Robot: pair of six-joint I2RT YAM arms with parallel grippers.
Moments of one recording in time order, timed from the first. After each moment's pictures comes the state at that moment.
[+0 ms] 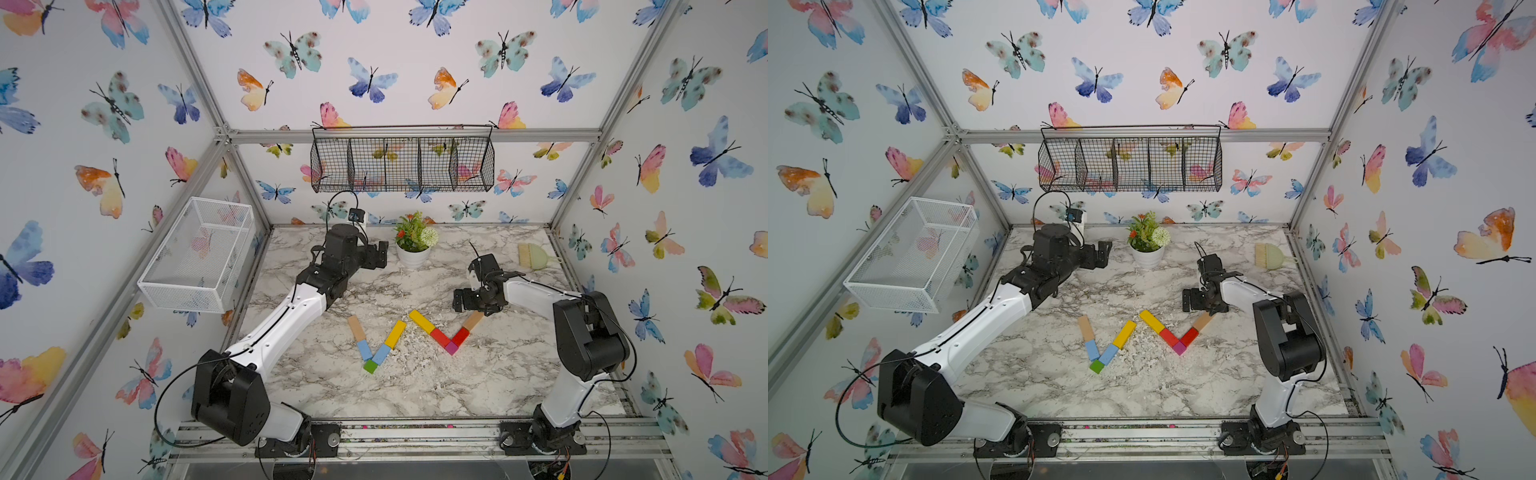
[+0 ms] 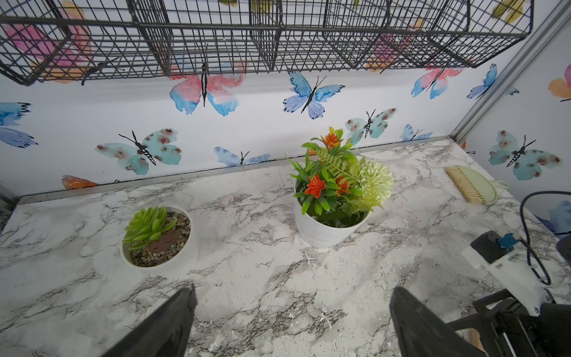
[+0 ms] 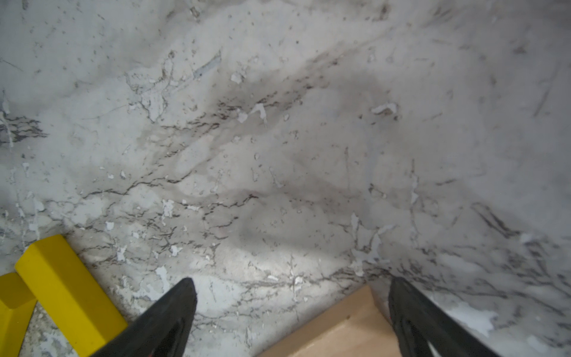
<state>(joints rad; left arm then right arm) -0.45 1.43 1.22 -0.19 -0.08 -0.17 0.36 1.80 1.10 -0.50 -0.10 0.26</state>
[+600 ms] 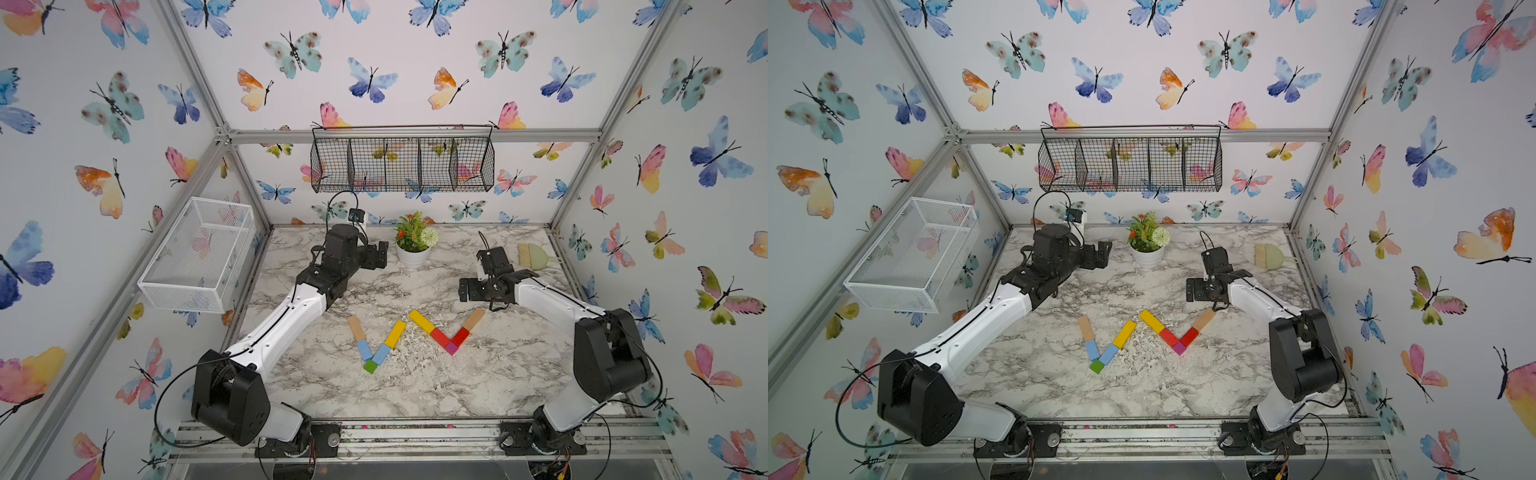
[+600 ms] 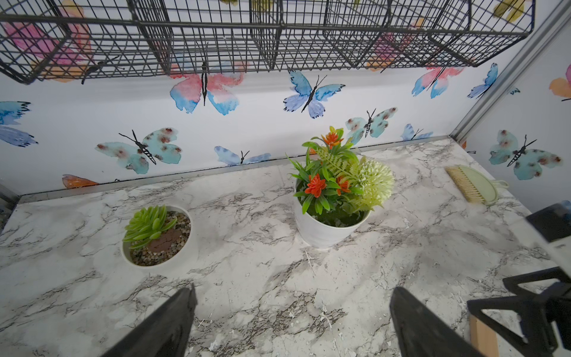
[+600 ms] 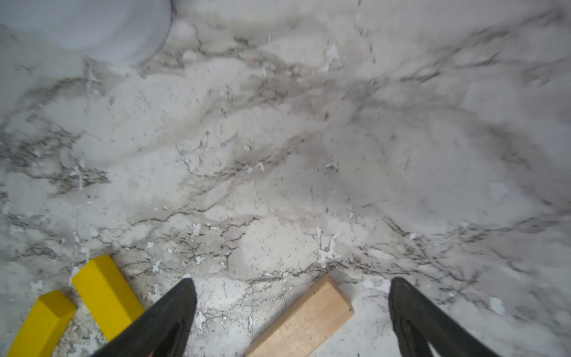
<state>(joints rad) -0.45 1.43 1.22 -0.19 -0.09 -0.17 0.36 1.58 1.09 -0.44 0.06 0.26</state>
